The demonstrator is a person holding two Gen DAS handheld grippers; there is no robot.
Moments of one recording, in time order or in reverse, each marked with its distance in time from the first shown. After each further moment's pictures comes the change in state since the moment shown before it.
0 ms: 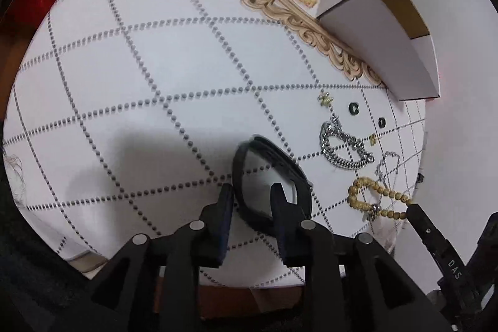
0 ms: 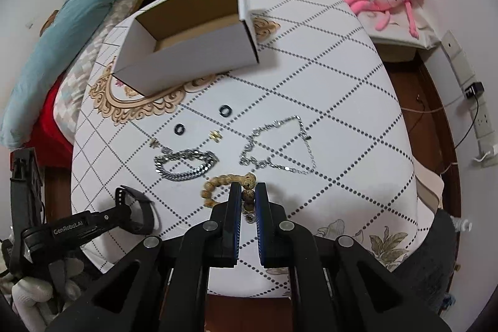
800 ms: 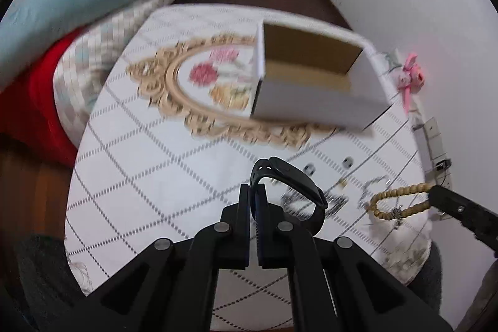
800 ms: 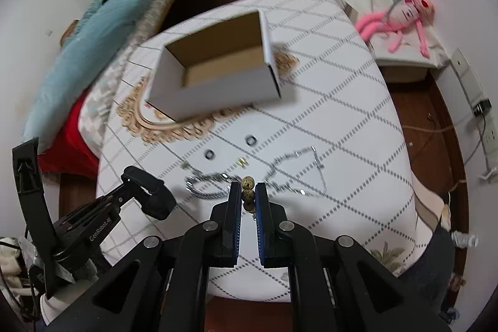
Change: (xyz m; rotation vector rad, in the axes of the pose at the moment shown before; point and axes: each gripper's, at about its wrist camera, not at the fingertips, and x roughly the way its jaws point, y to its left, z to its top) left arm -0.072 -0.082 -0.015 0.364 -0.374 0.135; right arm -0.038 0.012 0.018 -0.038 -0.093 0.104
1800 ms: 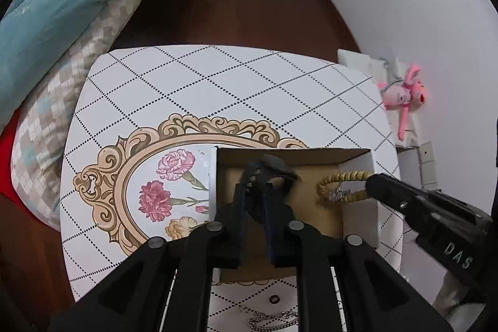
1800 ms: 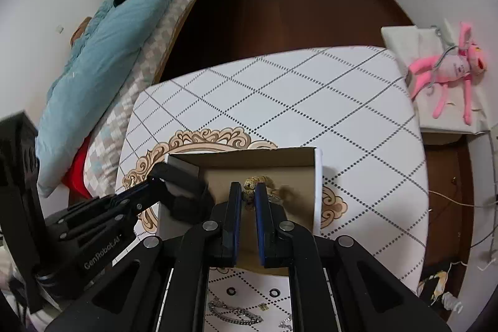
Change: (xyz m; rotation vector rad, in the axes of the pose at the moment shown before) left arm 0.084 -0.029 0.183 0.030 0.136 -0.044; right arm 0.077 0.032 0.199 -0.080 0.060 0.083
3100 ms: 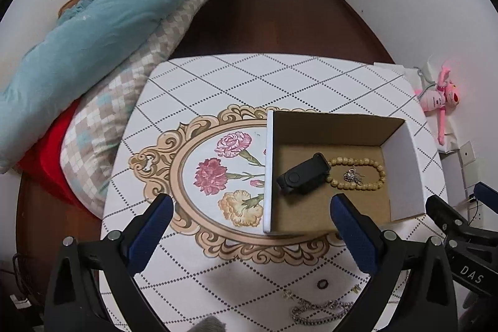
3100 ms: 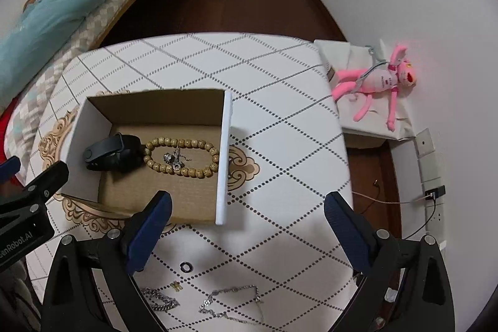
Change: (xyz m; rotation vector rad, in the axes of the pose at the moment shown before) left arm -0.030 0.004 -0.071 0.019 -0.179 0.240; right arm -0.012 -0.010 -0.074 -0.090 -0.084 -0.433
